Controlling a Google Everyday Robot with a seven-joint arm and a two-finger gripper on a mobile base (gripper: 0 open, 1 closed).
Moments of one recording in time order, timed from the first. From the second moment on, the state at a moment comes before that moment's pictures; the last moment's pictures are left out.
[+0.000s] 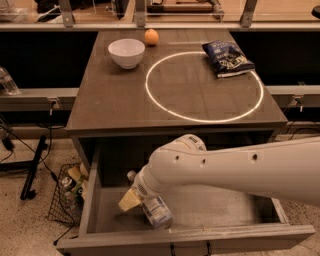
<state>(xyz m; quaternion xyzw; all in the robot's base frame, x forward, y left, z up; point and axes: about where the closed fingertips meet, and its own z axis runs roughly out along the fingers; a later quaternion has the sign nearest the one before) 0.447 0.062 0.621 -0.39 0.89 0.17 0.17</state>
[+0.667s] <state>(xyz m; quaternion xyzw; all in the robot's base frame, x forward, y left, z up) 0.465 0.032 0.617 -0.40 0.89 0.09 0.21</state>
